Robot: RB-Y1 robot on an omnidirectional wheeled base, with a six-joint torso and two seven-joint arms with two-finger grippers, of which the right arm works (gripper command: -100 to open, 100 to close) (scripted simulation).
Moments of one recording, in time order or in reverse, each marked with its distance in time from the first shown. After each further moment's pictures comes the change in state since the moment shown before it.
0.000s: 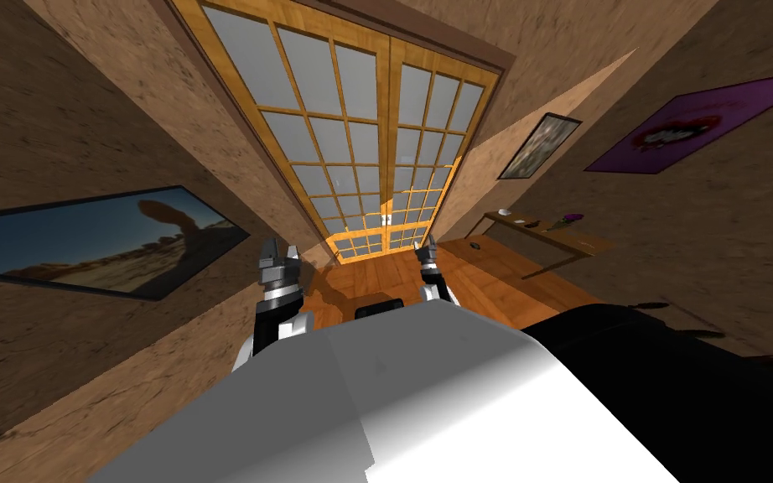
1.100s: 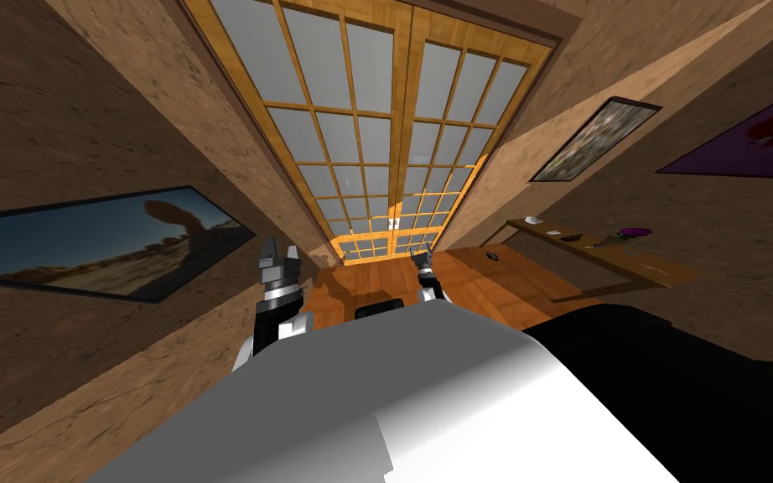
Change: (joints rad) arm -0.047 -0.053 0.055 0.217 -0.150 -0.092 -0.204
